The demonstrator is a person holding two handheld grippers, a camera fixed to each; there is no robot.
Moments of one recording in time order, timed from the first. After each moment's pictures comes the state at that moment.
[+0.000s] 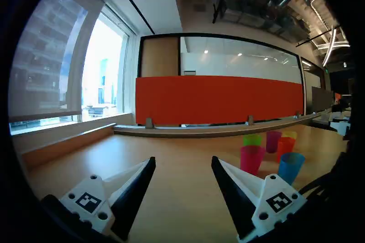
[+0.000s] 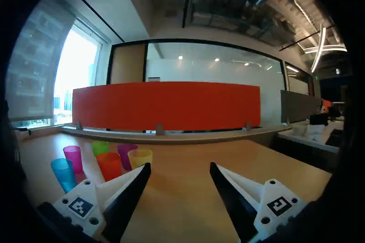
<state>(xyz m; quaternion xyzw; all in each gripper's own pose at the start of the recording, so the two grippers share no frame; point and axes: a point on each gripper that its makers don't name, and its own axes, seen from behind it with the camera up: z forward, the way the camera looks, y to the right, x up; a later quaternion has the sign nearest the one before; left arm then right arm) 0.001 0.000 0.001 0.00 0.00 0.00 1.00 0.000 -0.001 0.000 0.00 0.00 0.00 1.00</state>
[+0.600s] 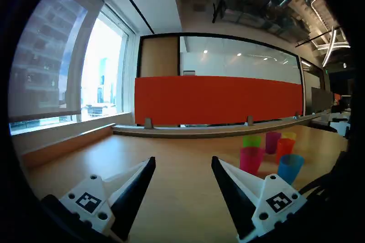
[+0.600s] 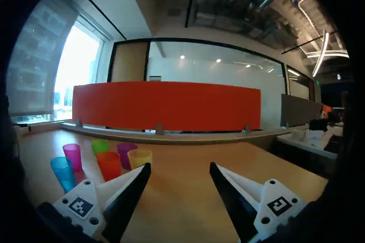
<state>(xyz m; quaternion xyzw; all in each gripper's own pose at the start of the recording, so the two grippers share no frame) 0.008 0.001 0.004 0.00 0.00 0.00 1.00 0.010 -0.005 -0.001 0.00 0.00 -0.02 1.00</state>
